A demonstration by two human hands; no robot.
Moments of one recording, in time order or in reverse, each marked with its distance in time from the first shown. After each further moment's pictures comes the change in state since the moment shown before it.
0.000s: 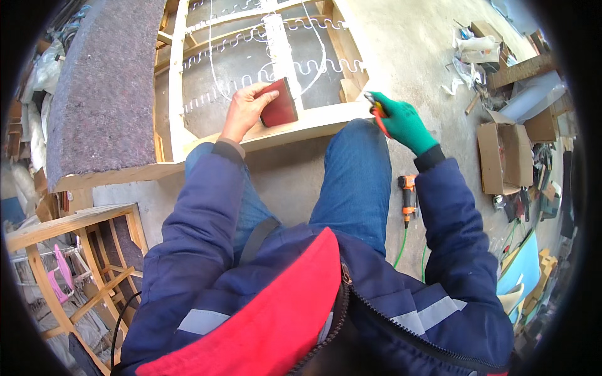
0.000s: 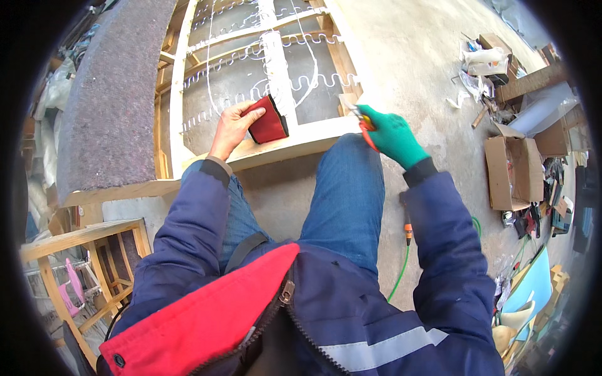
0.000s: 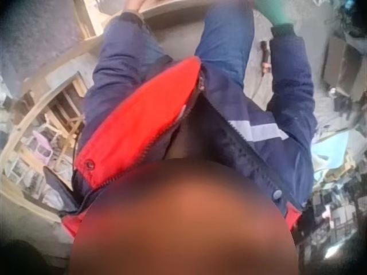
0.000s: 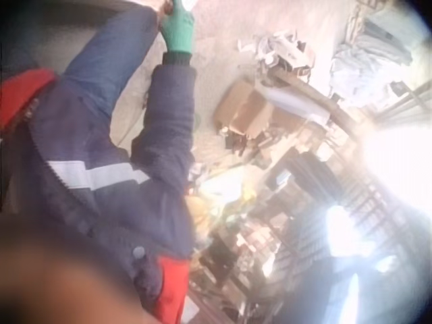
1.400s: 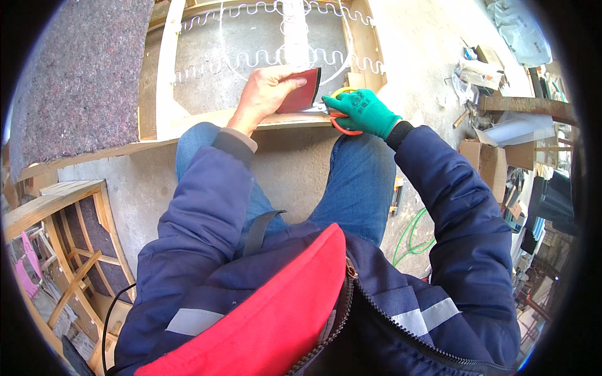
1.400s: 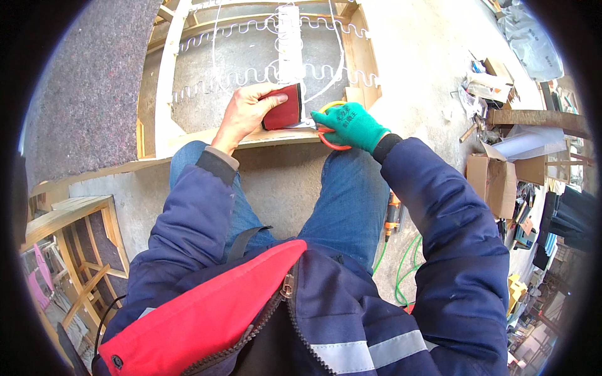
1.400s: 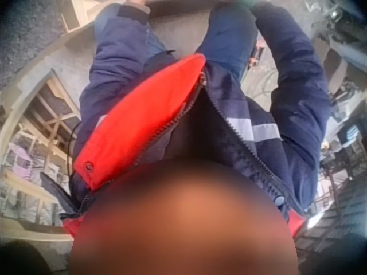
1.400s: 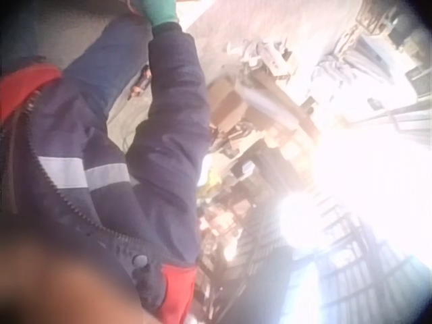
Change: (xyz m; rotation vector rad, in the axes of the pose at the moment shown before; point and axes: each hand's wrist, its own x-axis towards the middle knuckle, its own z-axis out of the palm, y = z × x) left_hand 0.002 -0.022 -0.007 -0.152 0.010 0.031; right_hand 0.107 -0.041 0.090 -0.455 -0.326 -0.650
